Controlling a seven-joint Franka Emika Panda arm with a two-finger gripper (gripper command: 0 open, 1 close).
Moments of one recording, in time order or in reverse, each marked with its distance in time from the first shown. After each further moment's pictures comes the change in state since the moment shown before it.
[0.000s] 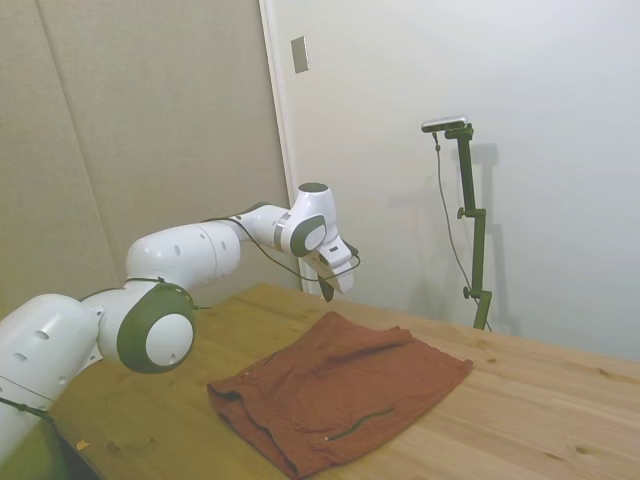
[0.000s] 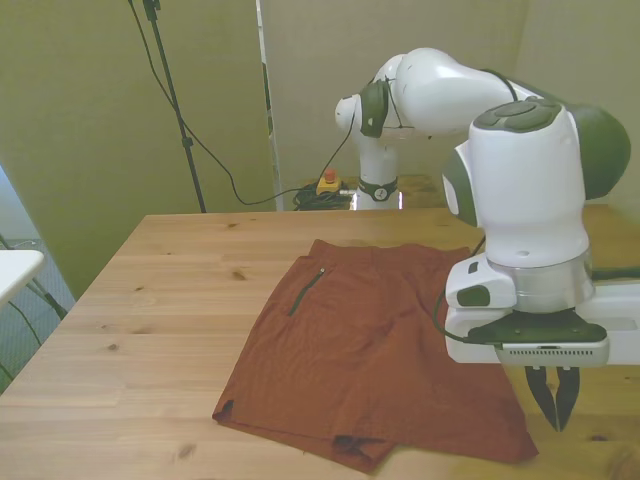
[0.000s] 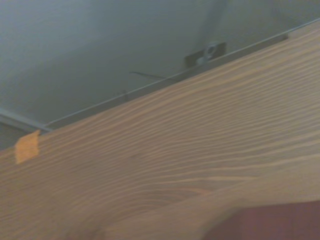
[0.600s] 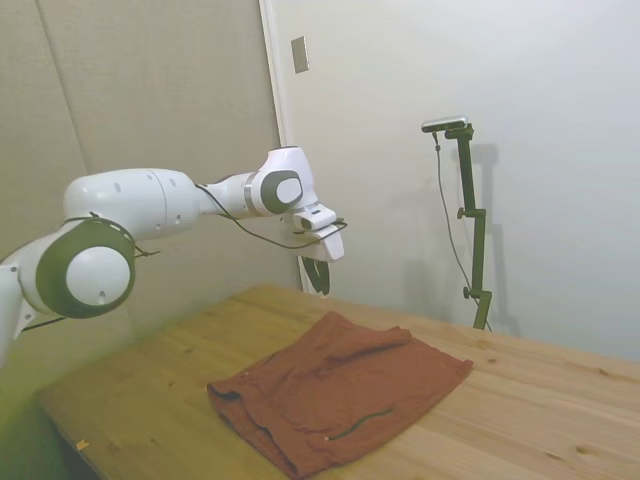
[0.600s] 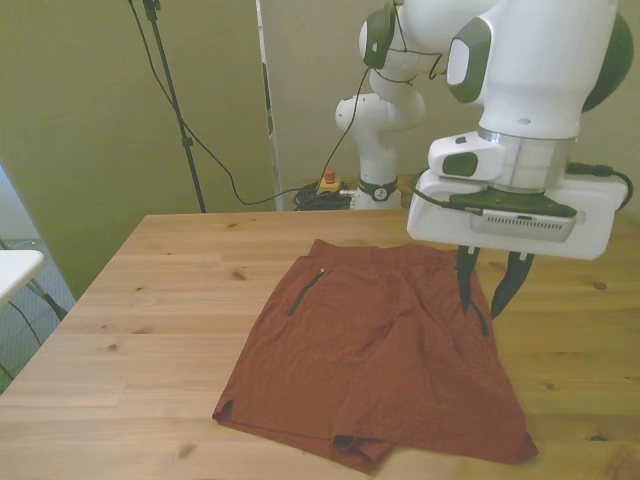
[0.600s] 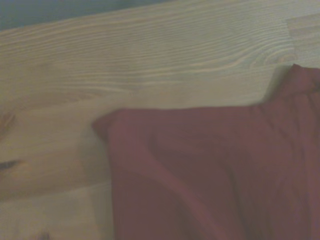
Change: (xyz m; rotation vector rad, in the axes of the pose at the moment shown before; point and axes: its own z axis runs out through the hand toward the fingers) arm -0.018 0.054 -0.100 -0.237 0.080 -0.138
